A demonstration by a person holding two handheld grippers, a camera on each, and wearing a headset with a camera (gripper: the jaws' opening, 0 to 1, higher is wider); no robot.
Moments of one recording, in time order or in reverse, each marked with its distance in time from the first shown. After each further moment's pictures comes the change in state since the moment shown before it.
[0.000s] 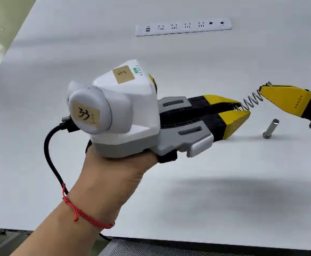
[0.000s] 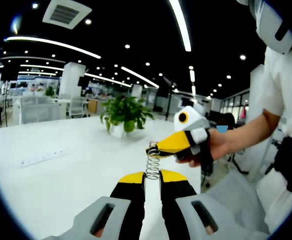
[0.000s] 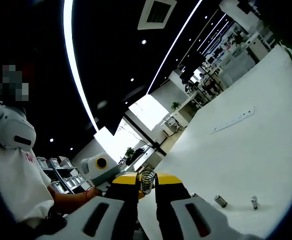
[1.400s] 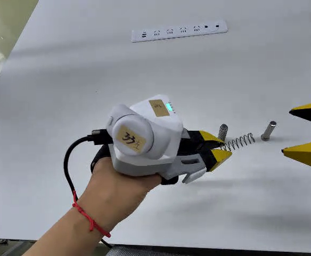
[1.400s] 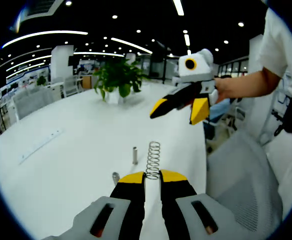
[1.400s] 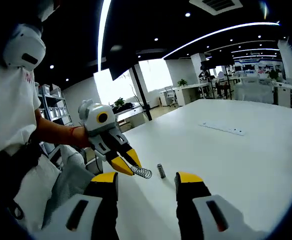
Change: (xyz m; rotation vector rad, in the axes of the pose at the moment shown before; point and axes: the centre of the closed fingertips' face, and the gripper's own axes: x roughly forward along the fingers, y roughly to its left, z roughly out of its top) left arm 0.003 0.004 -0.066 0.095 0.291 -0.003; right arm -0.044 -0.028 -0.030 -0.430 0.347 -0.072
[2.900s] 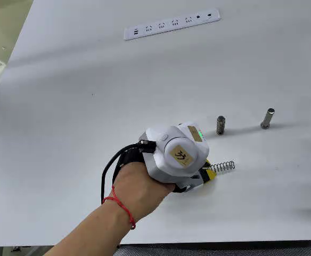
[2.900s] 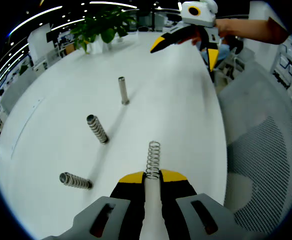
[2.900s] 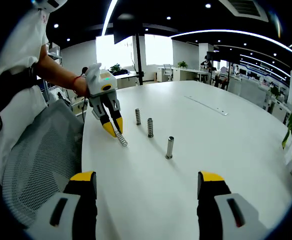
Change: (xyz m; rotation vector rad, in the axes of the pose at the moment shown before) left arm 0.041 0.008 -0.118 0.128 0.467 -0.026; right arm -0.067 -0.060 -0.109 -0.260 0.276 -0.117
